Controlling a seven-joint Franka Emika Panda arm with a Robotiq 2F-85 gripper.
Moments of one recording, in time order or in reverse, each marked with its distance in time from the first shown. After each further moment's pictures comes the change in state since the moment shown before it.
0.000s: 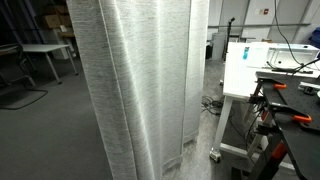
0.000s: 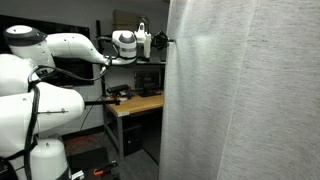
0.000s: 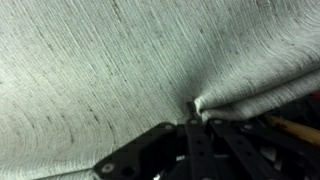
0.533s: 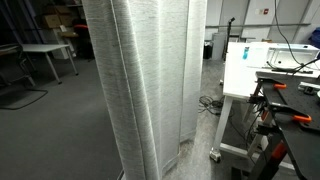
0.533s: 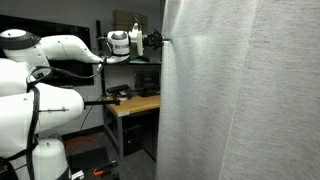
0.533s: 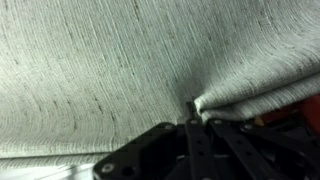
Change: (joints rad) arm 0.054 -0.061 -0.025 0.067 -0.088 -0.261 0.002
